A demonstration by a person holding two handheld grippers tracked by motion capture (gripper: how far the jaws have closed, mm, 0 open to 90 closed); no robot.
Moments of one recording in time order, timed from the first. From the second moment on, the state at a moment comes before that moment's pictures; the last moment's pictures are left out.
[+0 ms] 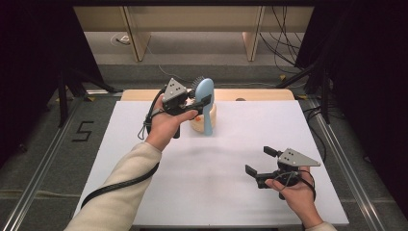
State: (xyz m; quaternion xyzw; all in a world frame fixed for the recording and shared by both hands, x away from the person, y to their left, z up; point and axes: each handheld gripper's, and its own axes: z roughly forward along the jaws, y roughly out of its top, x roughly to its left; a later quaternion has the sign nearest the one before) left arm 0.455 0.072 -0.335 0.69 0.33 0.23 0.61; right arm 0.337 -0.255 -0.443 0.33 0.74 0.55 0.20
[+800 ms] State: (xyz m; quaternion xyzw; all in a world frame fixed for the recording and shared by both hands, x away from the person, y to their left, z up) left arm 0.465 0.071 -0.332 0.69 0.33 0.23 0.61; right arm 0.333 -0.257 -0.446 0.33 0.74 0.55 0.20
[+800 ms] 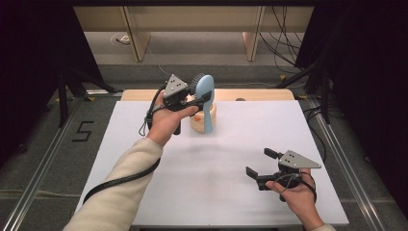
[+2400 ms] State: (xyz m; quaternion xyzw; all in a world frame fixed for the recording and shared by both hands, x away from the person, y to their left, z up) left arm 0.485 0.075 -0.316 0.68 0.34 0.24 0.60; right arm 0.334 -0.258 -0.450 0.34 0.74 0.55 0.19
